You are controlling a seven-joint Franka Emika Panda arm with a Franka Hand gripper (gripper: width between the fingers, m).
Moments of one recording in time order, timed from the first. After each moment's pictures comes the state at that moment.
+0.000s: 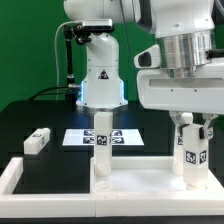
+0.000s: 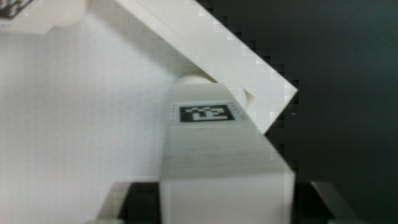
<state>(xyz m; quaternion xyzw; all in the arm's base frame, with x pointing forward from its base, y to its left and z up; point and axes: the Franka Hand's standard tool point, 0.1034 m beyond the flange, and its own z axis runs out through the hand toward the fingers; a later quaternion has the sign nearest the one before) 0.648 0.097 0.119 -0.83 0.54 0.02 0.11</state>
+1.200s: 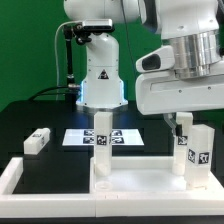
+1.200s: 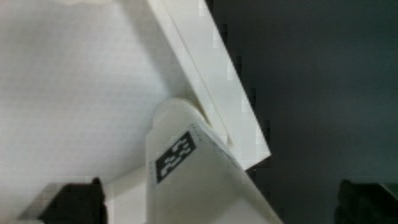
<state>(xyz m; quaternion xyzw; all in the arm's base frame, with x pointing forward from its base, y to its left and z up) 0.637 0.109 0.119 -0.98 0.16 -0.01 0.10</state>
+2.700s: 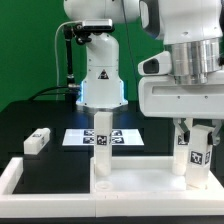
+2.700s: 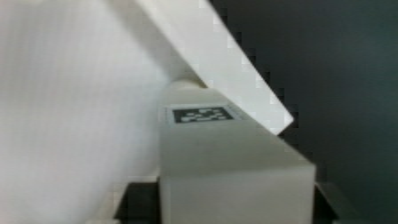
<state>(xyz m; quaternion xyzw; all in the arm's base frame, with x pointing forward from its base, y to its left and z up) 0.650 0.100 0.108 -0.87 0.48 -0.01 0.11</state>
